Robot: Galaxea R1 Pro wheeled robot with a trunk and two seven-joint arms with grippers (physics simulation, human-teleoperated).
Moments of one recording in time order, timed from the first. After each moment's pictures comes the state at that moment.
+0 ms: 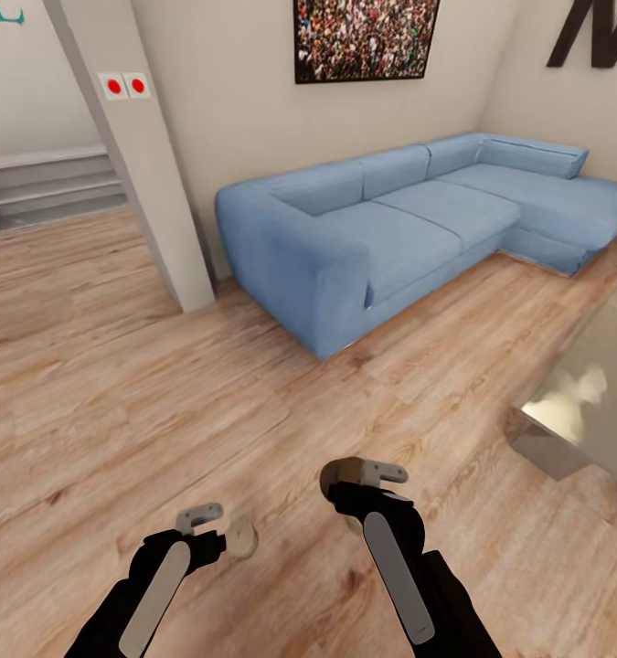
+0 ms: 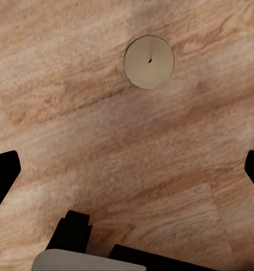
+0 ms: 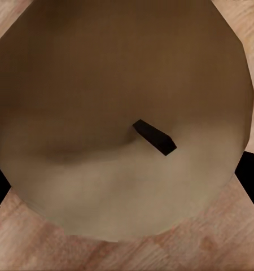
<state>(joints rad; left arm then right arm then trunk) -0.30 0.03 -0.18 -1.25 0.66 0.78 0.61 -0.35 0.17 0.30 -1.45 -0.52 0.80 -0.64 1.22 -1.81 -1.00</state>
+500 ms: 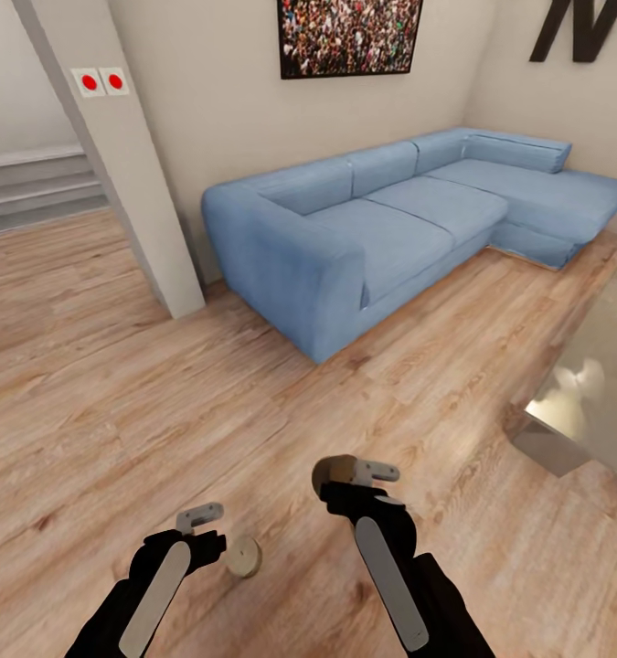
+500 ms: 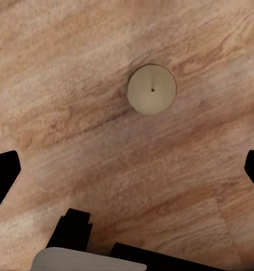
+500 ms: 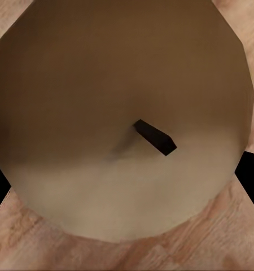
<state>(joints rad) -0.30 0.03 -0.18 -1.25 0.66 0.78 0.61 -0.35 0.17 0.35 -1.45 -0.52 0.76 -0.64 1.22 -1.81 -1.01</state>
